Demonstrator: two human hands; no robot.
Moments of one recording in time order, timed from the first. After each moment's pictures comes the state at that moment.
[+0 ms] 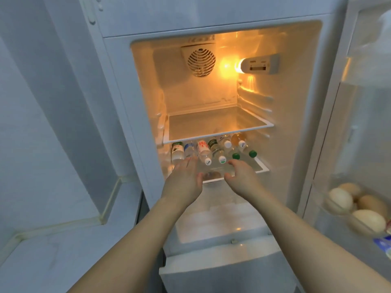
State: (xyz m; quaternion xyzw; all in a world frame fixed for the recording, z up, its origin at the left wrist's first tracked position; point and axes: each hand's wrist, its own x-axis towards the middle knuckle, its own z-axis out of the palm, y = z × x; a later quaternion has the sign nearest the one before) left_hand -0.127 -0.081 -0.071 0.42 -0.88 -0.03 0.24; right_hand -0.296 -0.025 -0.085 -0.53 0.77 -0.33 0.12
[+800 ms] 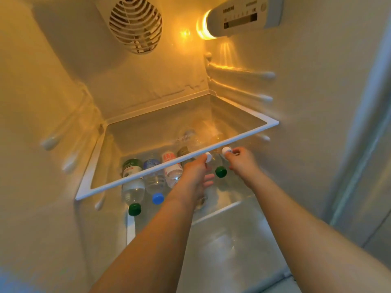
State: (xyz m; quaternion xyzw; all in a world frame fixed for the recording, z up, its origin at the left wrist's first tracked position) left_hand -0.345 -0.275 -0.124 0.50 -0.50 -0.67 0.23; right_hand -0.466 -0.228 -0.153 -0.28 0.76 -0.54 0.23
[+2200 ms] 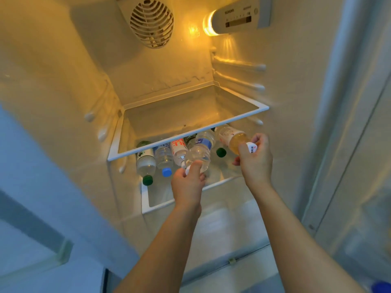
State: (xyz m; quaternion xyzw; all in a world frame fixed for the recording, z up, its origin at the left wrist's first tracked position) left_hand -0.267 -0.178 -0.137 0.47 -0.44 -0.63 0.43; right_hand -0.399 -0.127 -0.138 -0.25 0.67 -0.70 0.08
